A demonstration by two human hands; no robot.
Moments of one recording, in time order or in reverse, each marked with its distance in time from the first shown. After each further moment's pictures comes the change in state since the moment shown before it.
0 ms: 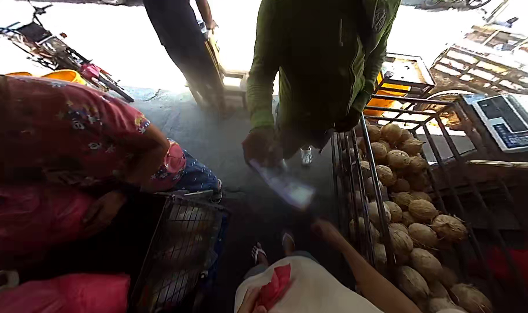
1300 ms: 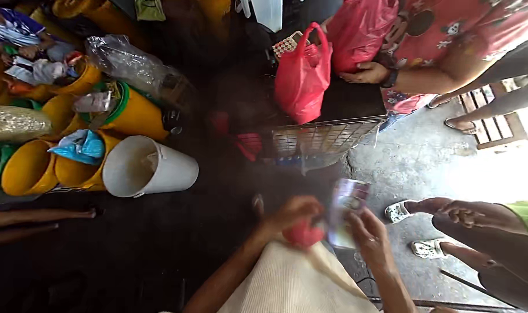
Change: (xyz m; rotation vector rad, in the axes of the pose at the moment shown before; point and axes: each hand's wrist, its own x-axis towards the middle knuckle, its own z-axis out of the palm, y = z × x) left_hand -0.090 -0.047 0.052 -0.579 0.912 0.374; right_hand -0.203 -0.190 0.212 -0.365 -0.776 -0.812
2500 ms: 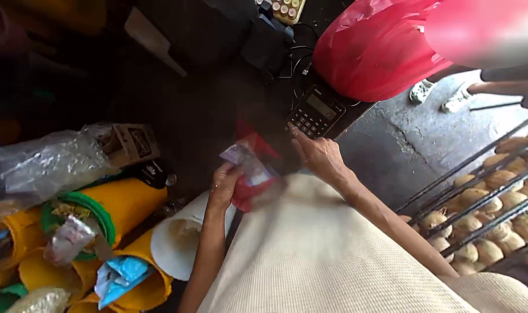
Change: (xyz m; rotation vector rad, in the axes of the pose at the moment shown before) left_hand 0.025 0.085 -0.550 0.191 0.248 -0.224; right_hand 0.308 -0.031 0.398 -0.923 0.089 0.174
